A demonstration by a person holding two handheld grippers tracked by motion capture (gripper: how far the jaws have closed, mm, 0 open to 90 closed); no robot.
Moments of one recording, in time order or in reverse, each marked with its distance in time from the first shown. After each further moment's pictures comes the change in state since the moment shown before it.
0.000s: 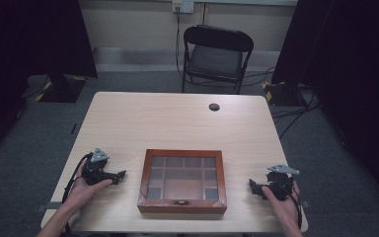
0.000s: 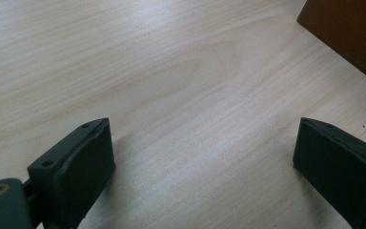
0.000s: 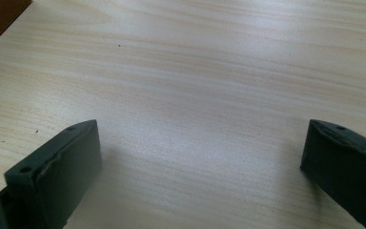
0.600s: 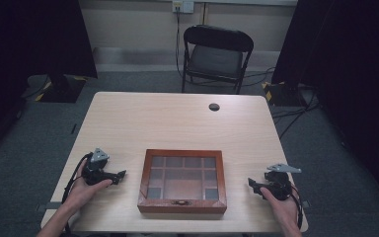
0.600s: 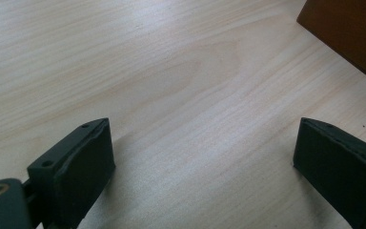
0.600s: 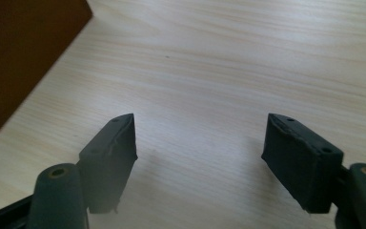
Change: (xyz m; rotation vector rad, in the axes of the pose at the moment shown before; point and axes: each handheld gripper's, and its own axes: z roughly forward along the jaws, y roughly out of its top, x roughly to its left) left arm 0.000 0.000 0.000 0.000 0.000 0.000; right arm 0.006 0.009 -0.014 -0.003 0.126 -0.013
